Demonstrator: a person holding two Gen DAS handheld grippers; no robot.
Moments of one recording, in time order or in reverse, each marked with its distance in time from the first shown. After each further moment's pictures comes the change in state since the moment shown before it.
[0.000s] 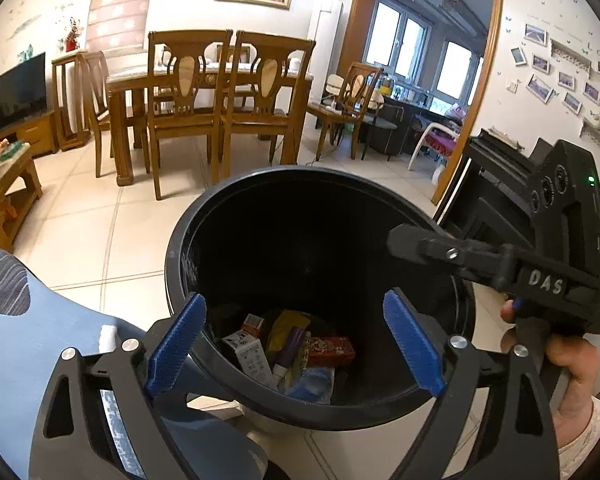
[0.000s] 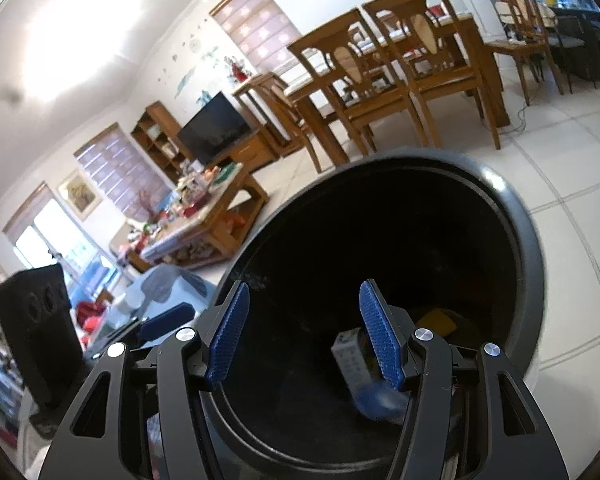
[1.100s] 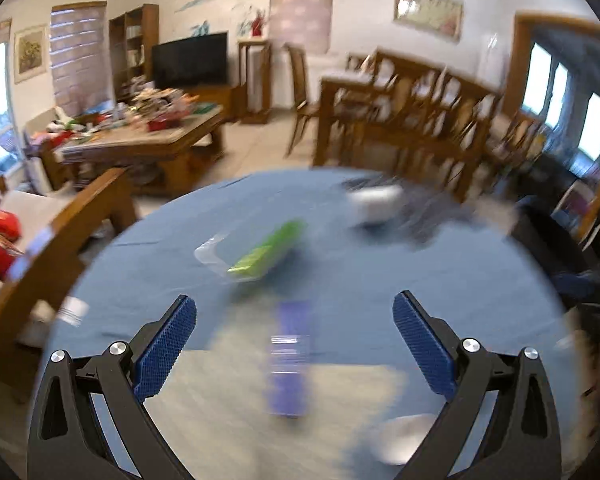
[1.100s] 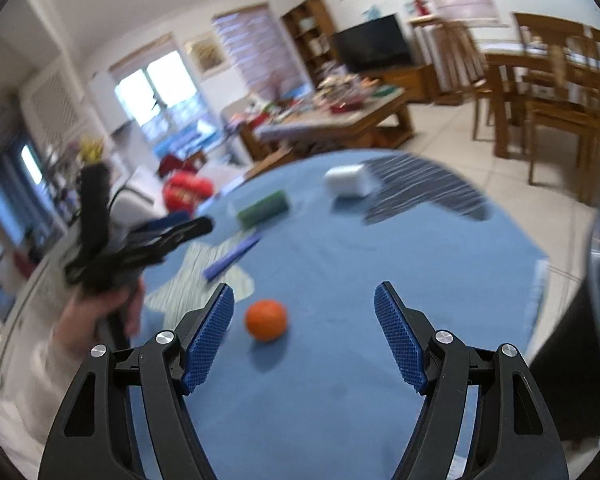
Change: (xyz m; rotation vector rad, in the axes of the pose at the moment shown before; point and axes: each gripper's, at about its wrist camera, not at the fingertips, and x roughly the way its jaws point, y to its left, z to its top) left arm -0.259 0.281 -0.102 -0.254 0.006 0.546; right arm 0.087 0.329 -0.138 -0.500 0.377 0.354
